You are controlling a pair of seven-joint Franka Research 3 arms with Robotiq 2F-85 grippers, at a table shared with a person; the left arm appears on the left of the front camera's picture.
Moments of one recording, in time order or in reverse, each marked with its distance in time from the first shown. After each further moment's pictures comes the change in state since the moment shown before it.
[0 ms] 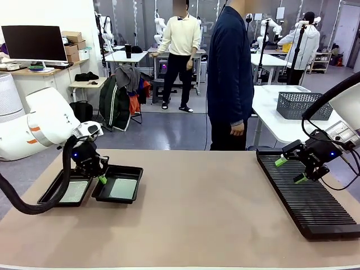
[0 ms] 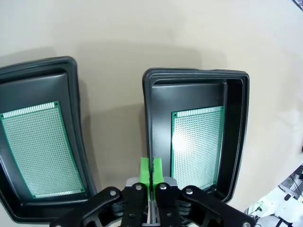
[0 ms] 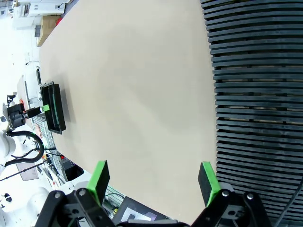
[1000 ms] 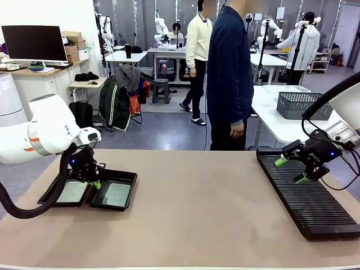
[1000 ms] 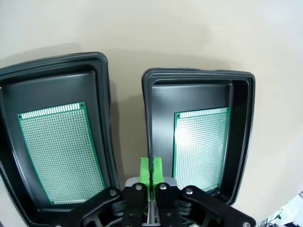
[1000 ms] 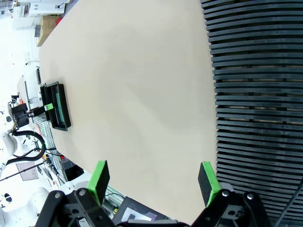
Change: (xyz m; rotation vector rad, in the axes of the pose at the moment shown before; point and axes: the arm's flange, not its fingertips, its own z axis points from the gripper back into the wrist) left arm -0.005 0.012 -0.016 0.118 -0.024 -0.023; right arm 0.000 0.000 0.000 0.000 0.000 0.000
